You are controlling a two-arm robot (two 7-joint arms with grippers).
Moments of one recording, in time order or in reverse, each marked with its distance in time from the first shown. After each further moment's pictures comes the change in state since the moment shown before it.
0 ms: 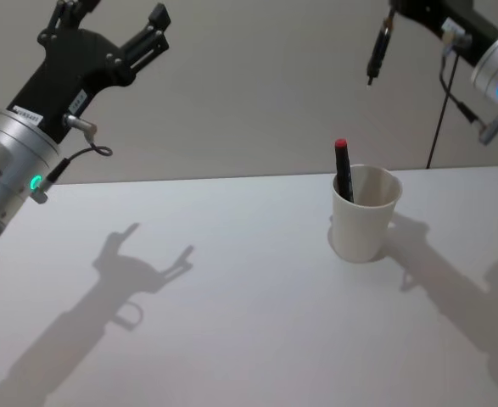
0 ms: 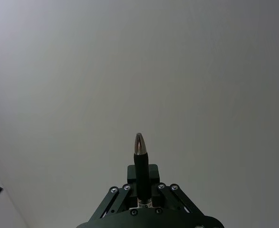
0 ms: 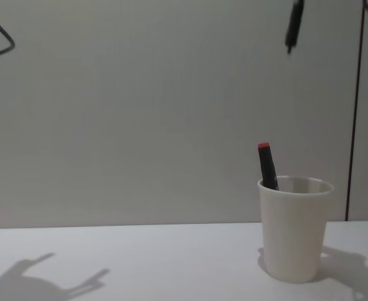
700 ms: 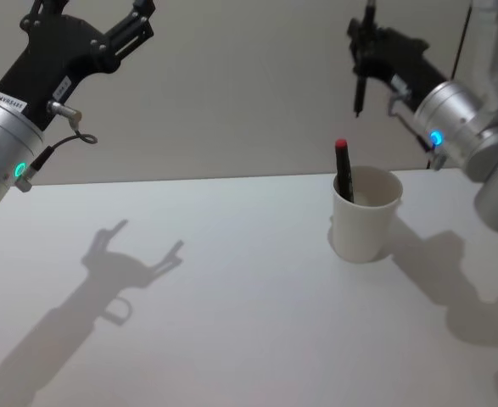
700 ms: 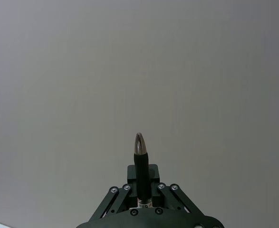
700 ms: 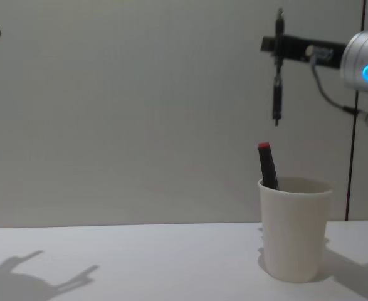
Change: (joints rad) left arm -0.019 0.019 -0.018 0.003 0.005 0.014 0.002; right arm 0.081 -0.083 -0.094 0.375 -0.344 -0.257 0.147
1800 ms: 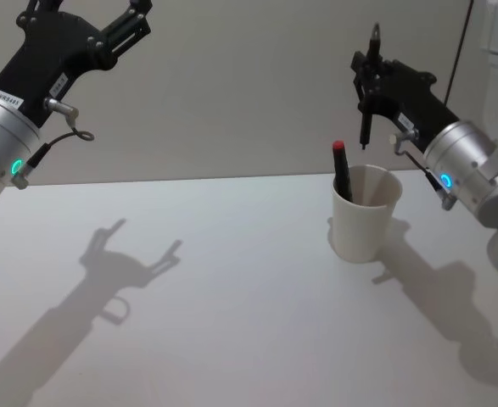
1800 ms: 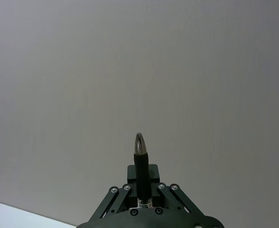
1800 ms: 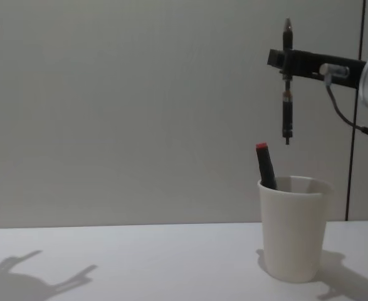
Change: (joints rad) left arm -0.004 0.004 -0.004 0.001 0.001 0.003 0.000; right arm -0.147 0.073 -0.021 -0.185 0.005 -0.001 -0.064
